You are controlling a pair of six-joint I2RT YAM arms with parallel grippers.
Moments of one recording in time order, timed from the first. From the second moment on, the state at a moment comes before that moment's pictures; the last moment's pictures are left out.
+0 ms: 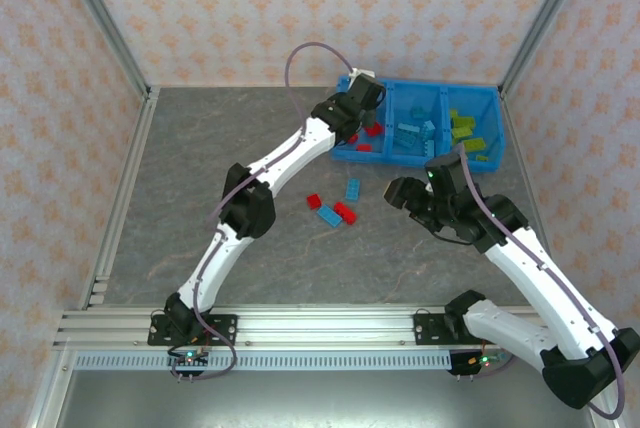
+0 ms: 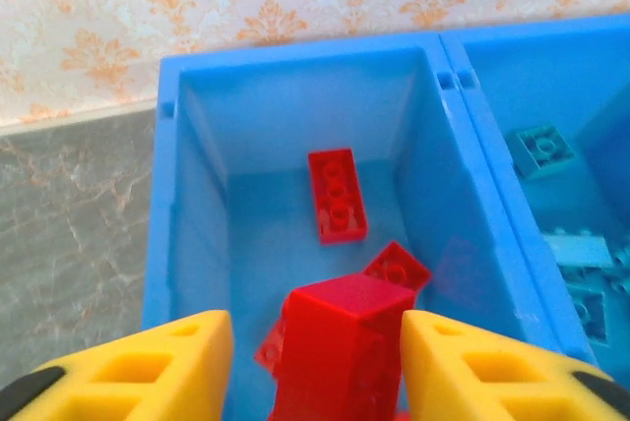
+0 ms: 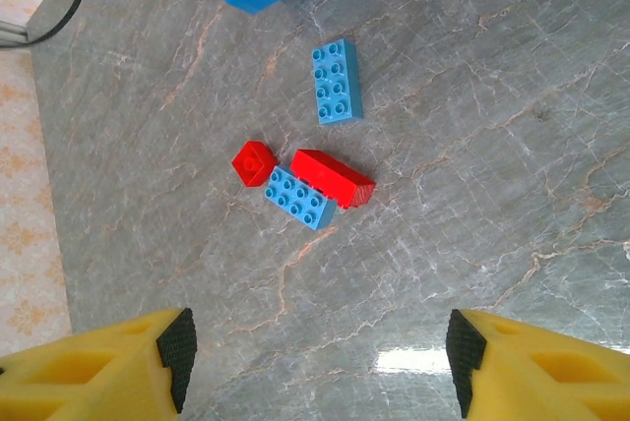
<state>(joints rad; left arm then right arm) -0.65 2.50 2.51 -0.68 -0.41 -0.31 0.51 0.92 1.01 -0.93 -0.08 0.95</state>
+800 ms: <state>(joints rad) -0.74 1.19 1.33 -0.43 -0.06 -0.20 0.70 1.31 1.01 -0.81 -0.04 0.76</state>
